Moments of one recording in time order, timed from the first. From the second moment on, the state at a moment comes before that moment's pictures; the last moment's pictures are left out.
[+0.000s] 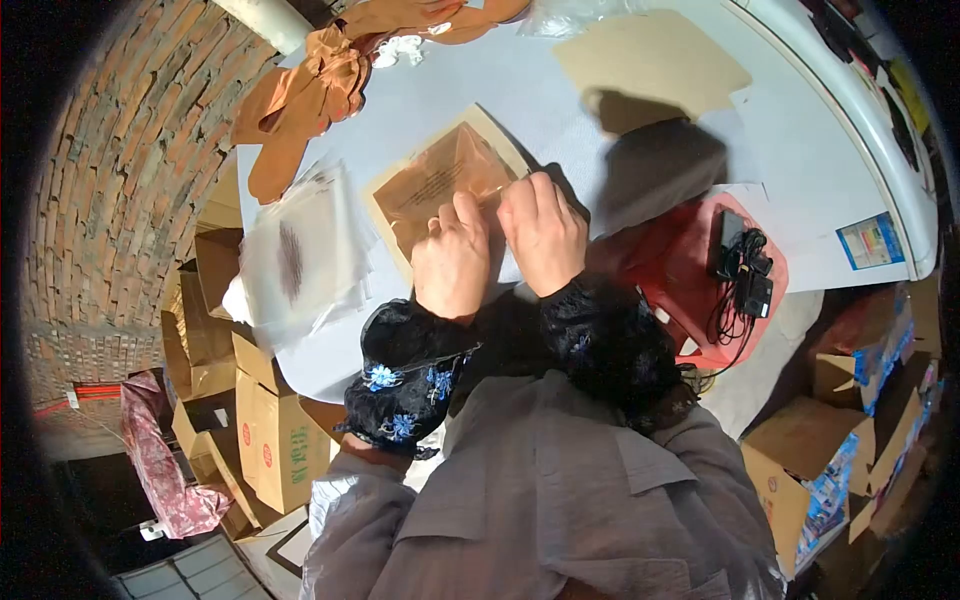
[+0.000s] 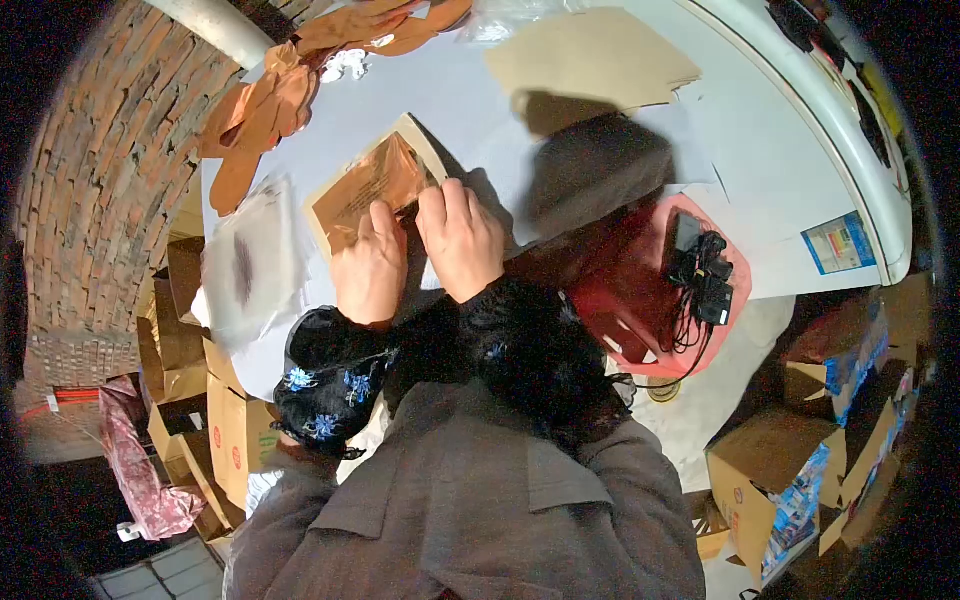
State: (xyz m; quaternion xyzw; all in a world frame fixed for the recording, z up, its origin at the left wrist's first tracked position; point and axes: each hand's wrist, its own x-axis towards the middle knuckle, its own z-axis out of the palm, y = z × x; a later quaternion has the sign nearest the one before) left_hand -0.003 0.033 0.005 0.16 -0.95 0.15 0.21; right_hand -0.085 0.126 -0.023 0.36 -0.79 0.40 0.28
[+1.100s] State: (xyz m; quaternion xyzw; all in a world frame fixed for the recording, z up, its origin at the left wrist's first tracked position) left_hand -0.039 -0.008 0.039 0.28 -0.96 -0.03 0.04; right_hand -0.096 0.117 -0.023 0.33 -0.83 0.42 0.17
